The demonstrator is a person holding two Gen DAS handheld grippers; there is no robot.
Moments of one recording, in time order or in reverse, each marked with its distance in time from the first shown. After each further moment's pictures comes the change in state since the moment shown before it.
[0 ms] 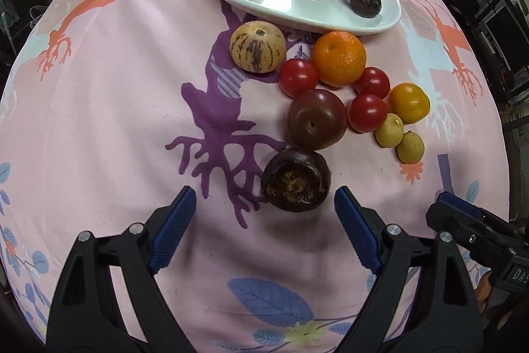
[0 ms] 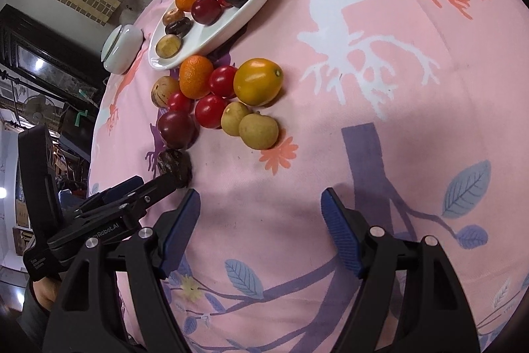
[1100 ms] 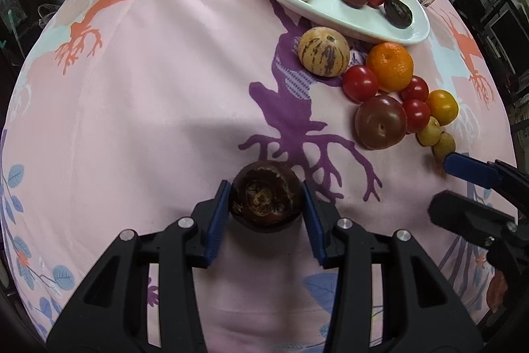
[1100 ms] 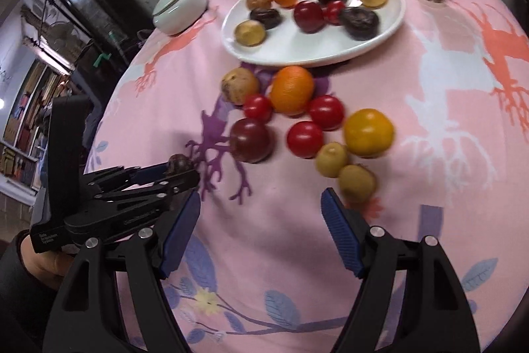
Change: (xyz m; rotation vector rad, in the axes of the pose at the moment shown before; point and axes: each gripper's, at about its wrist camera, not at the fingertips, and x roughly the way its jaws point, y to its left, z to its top) left arm -0.005 0.056 -0.003 -0.005 -0.020 0.019; right arm 0.032 0.088 0.021 -0.333 0.042 0.028
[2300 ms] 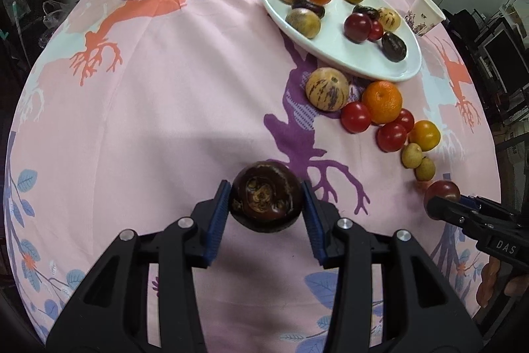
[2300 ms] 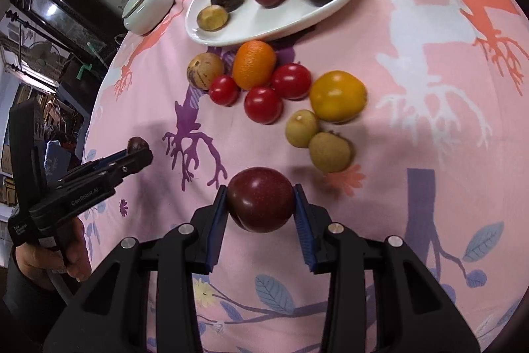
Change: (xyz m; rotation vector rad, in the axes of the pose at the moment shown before) left arm -0.034 0.014 0.010 -0.040 -0.062 -0.045; right arm -0.018 -0.035 -0.014 0.162 0.028 -0.056
